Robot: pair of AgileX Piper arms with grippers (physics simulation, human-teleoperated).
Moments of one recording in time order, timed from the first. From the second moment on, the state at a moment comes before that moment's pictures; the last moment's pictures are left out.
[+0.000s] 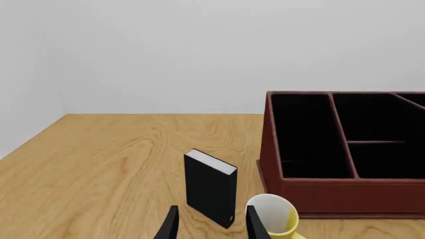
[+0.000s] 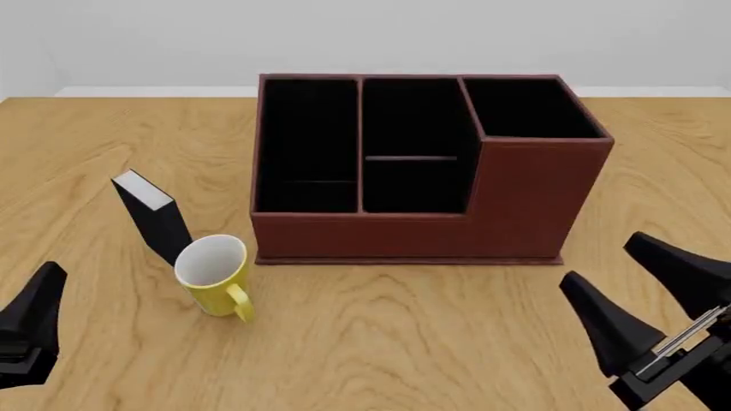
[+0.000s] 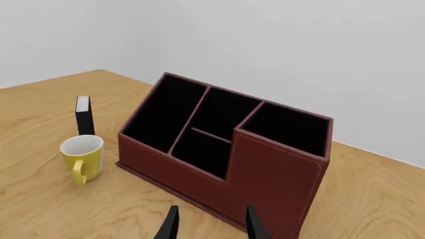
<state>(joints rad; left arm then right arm) 0.00 0.01 0.00 0.00 0.00 0.50 0.31 -0.05 -0.23 -0.11</state>
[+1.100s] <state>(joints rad) 0.00 0.01 0.00 0.00 0.00 0.58 0.62 -0.06 -0.52 -0.10</state>
